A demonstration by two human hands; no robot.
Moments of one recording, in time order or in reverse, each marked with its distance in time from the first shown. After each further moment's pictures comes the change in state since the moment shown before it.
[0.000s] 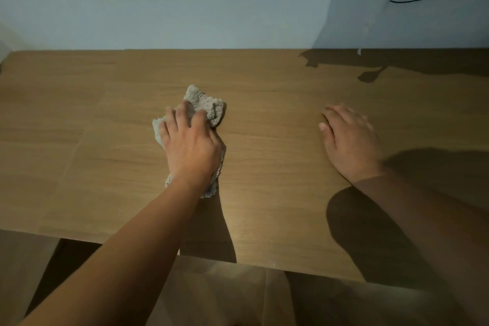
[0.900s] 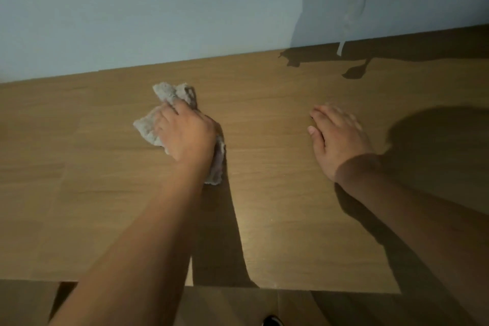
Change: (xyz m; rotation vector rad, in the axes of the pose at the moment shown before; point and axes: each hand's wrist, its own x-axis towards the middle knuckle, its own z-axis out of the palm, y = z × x) left_hand 0.068 0.039 0.018 -0.010 0.010 -0.285; right_hand 0.008 0.007 0.012 0.011 0.019 0.026
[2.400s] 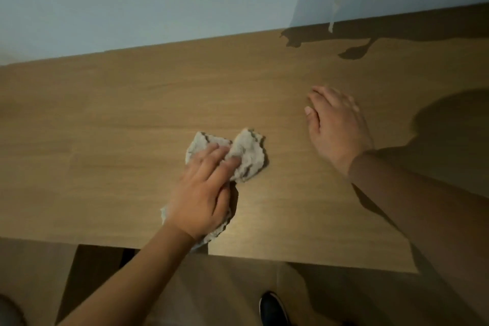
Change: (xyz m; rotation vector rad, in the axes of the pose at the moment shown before) left_hand -0.130 -0.079 -0.047 -0.118 -0.297 0.866; right_hand -0.005 0.004 -0.003 0.084 0.048 -0.051
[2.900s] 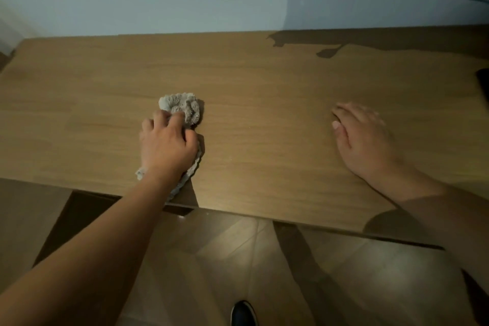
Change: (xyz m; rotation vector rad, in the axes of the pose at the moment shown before) left_hand 0.015 0.014 0.007 0.282 0.164 -0.637; right_hand -0.077 0.091 -0.031 -0.073 0.031 -0.116
